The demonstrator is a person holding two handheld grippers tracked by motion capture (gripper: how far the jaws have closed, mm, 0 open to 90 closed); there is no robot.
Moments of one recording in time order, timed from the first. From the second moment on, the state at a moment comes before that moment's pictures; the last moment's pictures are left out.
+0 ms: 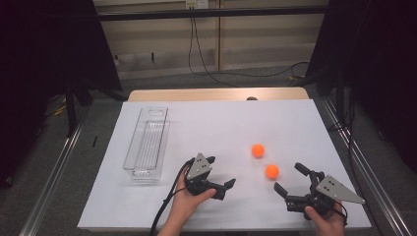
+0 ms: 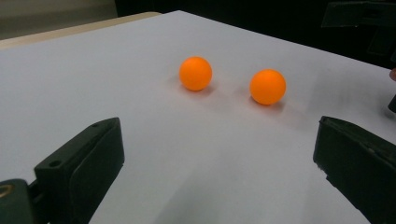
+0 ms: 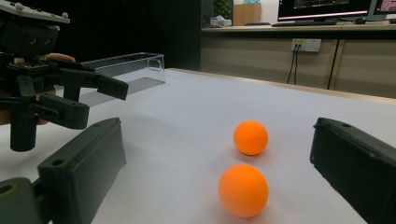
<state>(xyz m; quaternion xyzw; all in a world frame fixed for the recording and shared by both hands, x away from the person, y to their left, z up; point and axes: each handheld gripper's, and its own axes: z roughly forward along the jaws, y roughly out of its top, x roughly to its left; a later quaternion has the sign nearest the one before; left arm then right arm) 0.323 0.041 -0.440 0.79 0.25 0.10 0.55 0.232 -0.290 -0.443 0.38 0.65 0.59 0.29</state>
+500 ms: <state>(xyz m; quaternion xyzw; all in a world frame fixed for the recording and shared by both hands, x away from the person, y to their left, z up) 0.324 0.031 -0.442 0.80 0.24 0.09 0.54 0.232 -0.290 -0.442 0.38 0.65 0.60 0.29</state>
